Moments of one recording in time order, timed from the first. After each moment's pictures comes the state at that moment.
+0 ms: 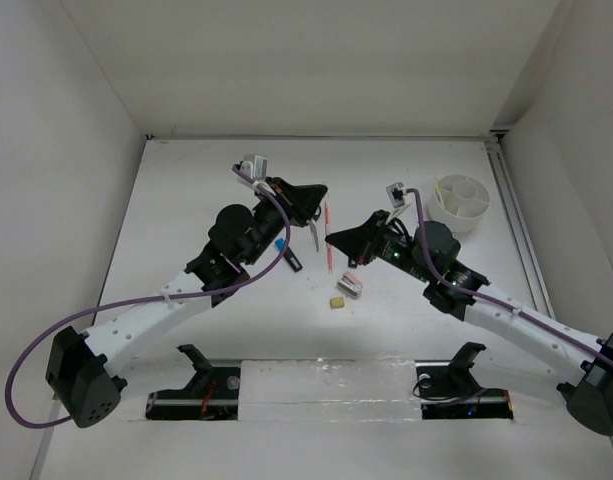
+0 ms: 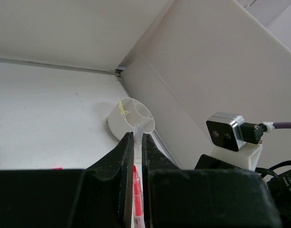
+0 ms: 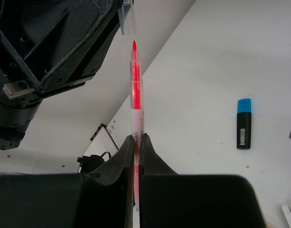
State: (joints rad) left arm -0.79 1.09 0.86 0.39 -0.13 -0.67; right arm 0.78 1.00 0.72 0.29 -0.18 0.74
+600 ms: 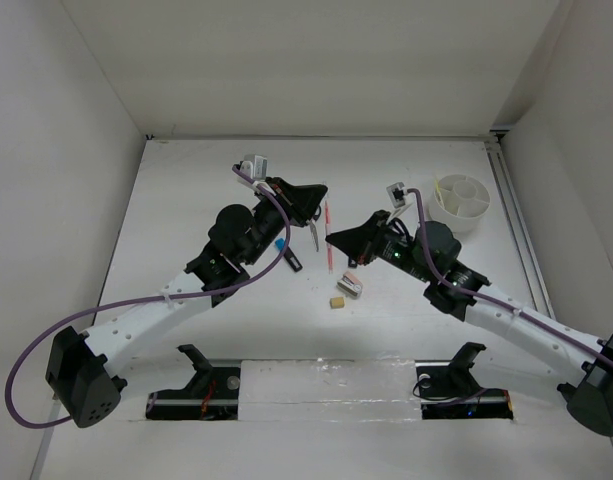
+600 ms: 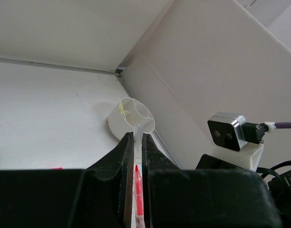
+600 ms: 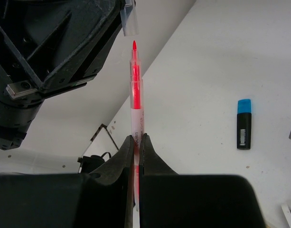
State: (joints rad) left arm -0.79 1.09 0.86 0.39 -0.13 -0.67; right arm 0.78 1.00 0.72 0.29 -0.17 0.74
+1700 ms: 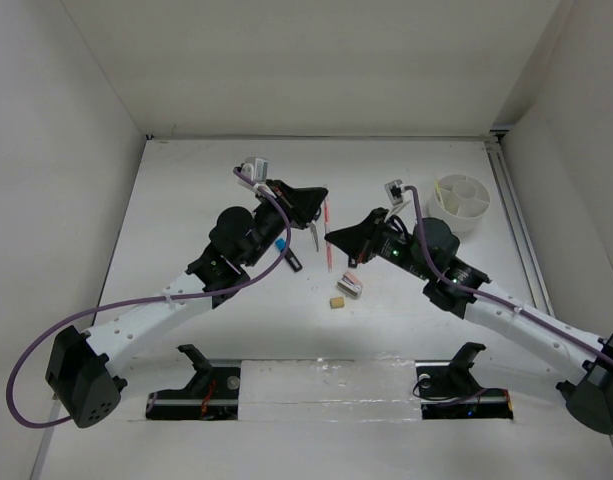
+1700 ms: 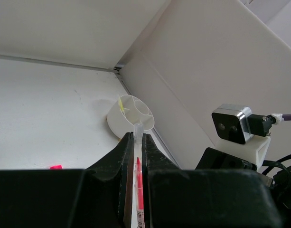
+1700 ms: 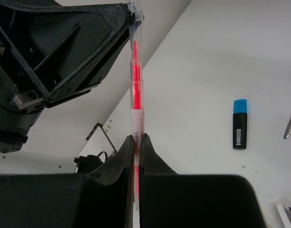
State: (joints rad) left arm -0.79 1.09 0.83 0.41 -0.11 -0.68; right arm 0.78 1.01 0.75 0.25 -0.15 0.72
